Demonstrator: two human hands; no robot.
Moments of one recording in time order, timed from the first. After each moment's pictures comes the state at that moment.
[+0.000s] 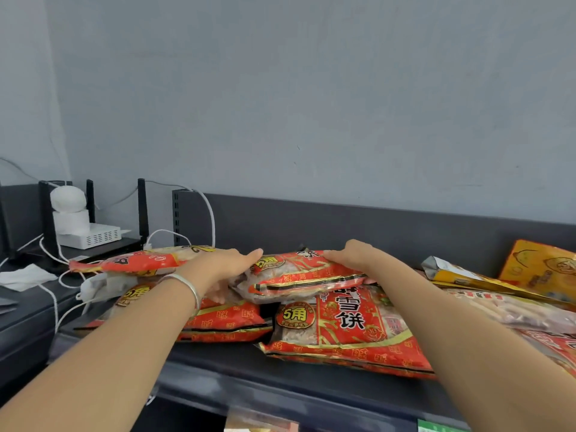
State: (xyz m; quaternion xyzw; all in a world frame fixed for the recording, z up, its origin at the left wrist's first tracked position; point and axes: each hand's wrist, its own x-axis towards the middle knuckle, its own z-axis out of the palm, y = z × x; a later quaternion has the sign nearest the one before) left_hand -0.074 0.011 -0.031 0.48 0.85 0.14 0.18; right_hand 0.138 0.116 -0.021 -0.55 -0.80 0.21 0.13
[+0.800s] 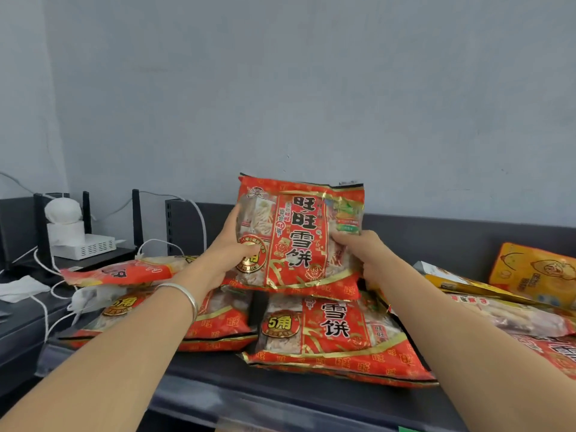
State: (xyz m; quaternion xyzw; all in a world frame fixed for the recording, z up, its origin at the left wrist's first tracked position) left_hand -0.051 0.023 -0.024 0.51 0.59 0.58 0.25; right_hand 0.164 0.132 -0.018 -0.42 -0.58 0.55 0.44
